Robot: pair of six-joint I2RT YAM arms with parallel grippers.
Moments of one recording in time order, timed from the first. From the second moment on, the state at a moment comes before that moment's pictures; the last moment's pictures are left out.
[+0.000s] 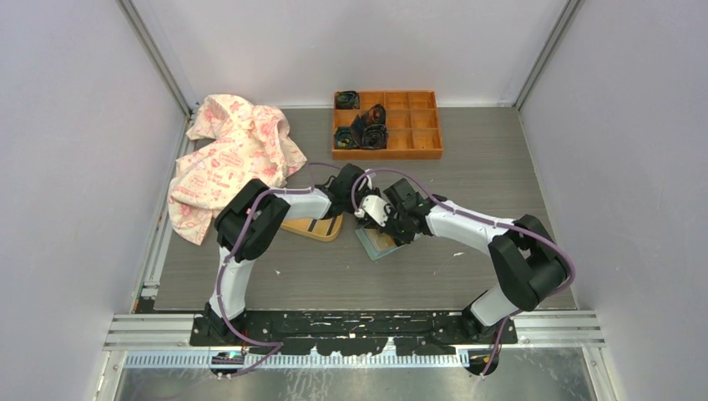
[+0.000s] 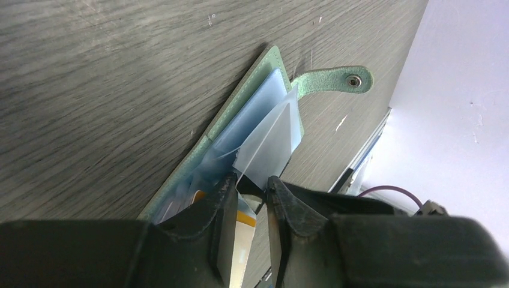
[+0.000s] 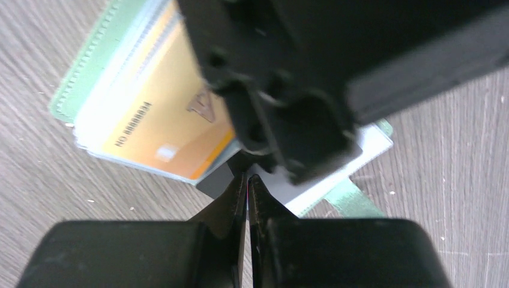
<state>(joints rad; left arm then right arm) -0.73 2.10 1.25 0.08 0.51 -0.98 0.63 1.53 0.85 -0.44 -0.08 -0.58</state>
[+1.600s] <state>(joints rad) -0.70 2.06 1.22 0.01 0.57 -0.90 0.55 1.51 0.82 -0.54 -0.20 -0.83</state>
